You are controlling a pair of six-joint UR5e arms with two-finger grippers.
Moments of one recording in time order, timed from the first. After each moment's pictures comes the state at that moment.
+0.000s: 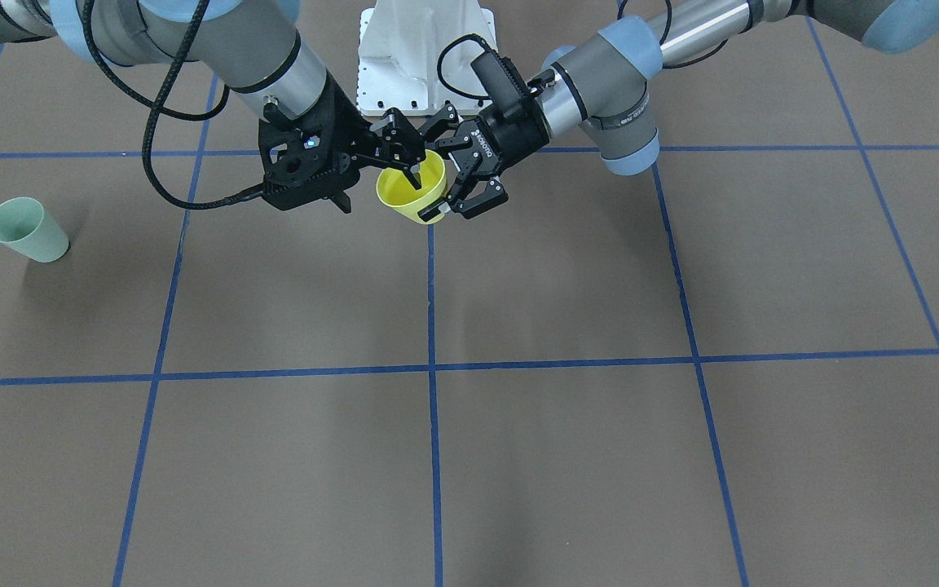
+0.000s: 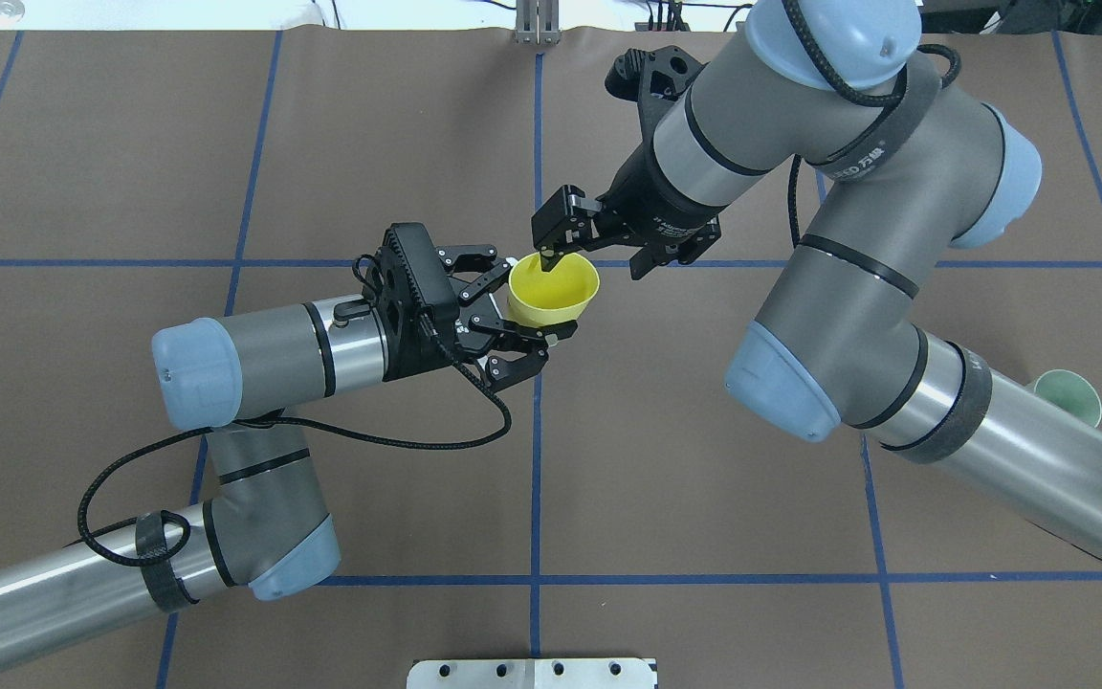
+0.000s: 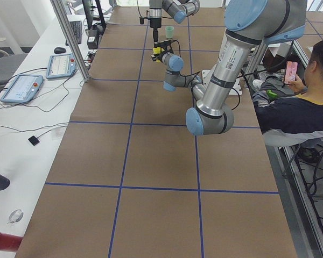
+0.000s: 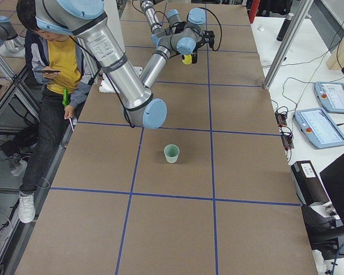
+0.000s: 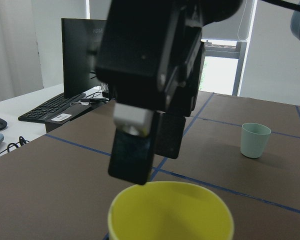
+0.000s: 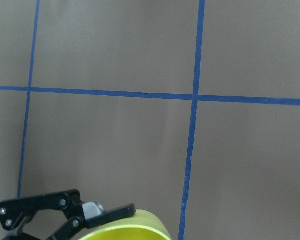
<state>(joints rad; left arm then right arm) -0.47 -2.13 -1.53 -2.98 -1.61 -0.35 0.73 -0.88 1.82 -1.47 2.21 1.13</state>
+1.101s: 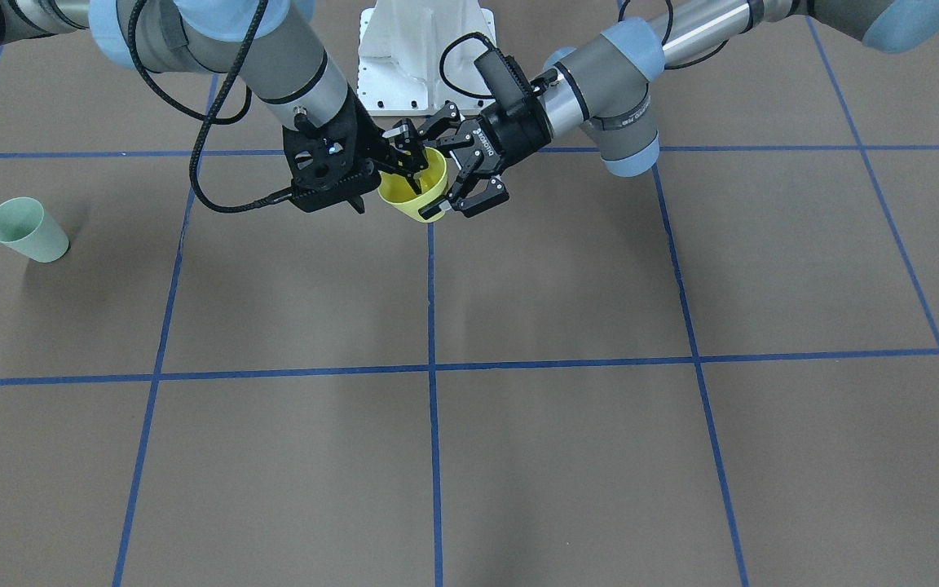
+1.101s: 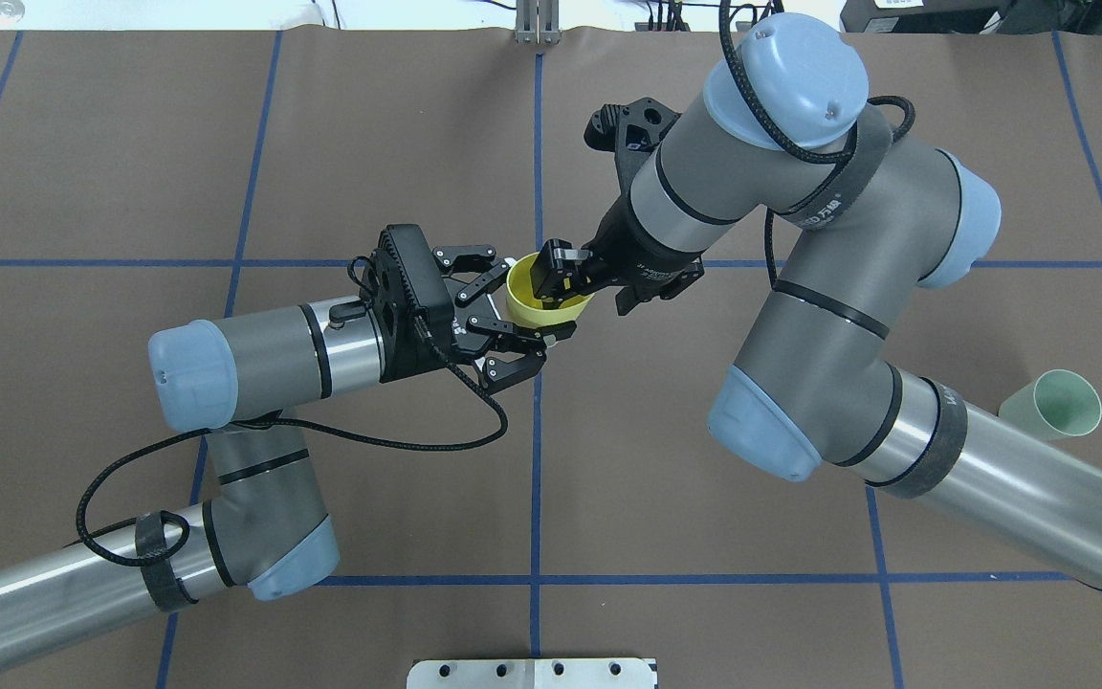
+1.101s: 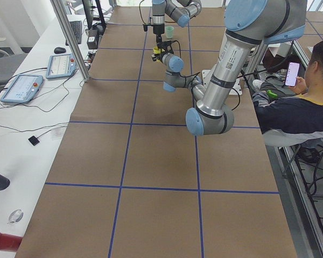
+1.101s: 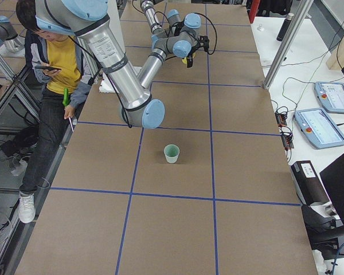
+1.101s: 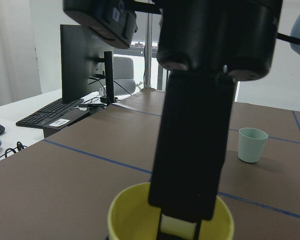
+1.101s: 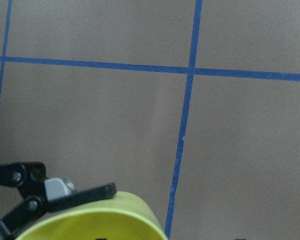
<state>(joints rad) -0.47 -2.13 -1.53 -3.00 -1.61 -0.35 0.67 -0.89 1.81 -1.49 2.17 1.09</state>
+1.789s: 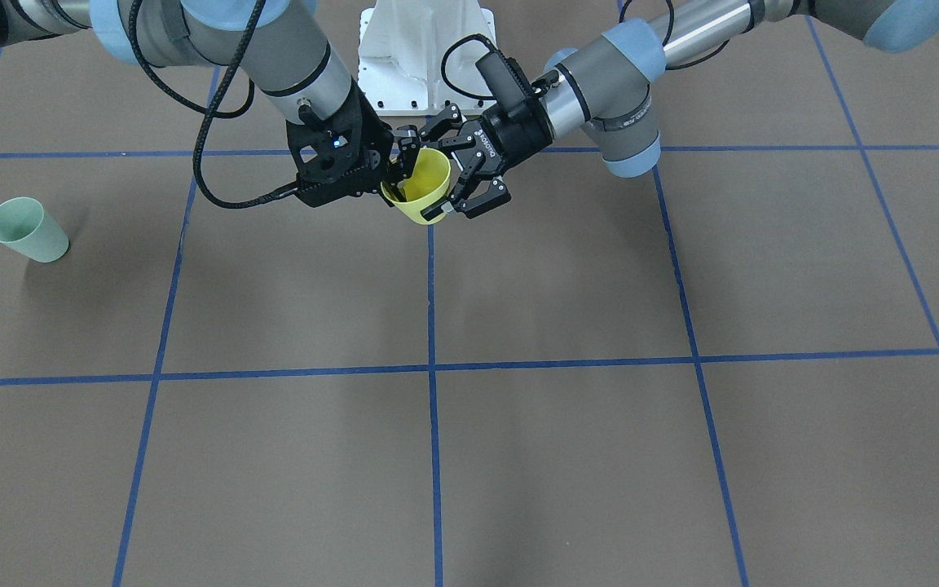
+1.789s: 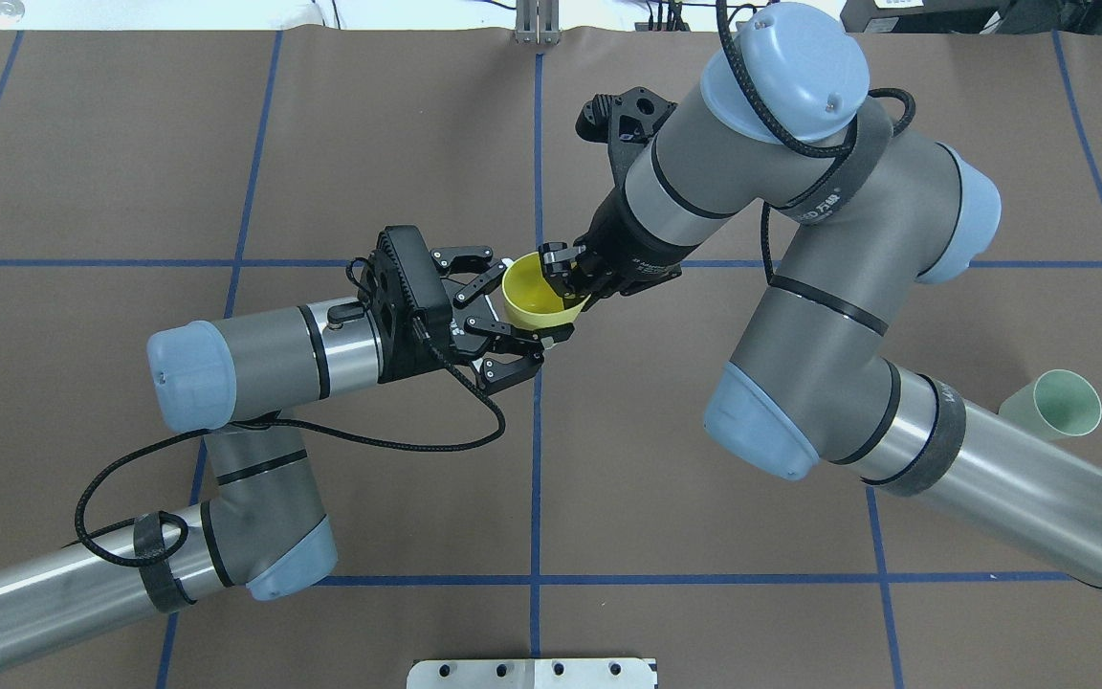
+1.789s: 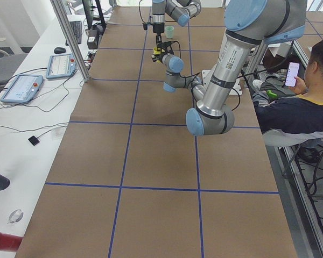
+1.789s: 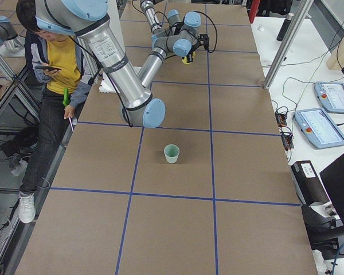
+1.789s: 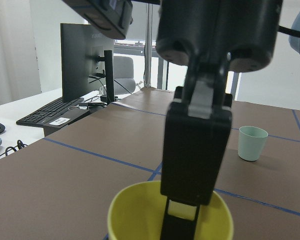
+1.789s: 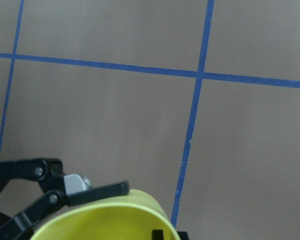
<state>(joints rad) -0.47 -2.13 -1.53 -3.00 -1.61 -0.35 0.68 -0.88 1.82 -1.49 2.15 1.07</state>
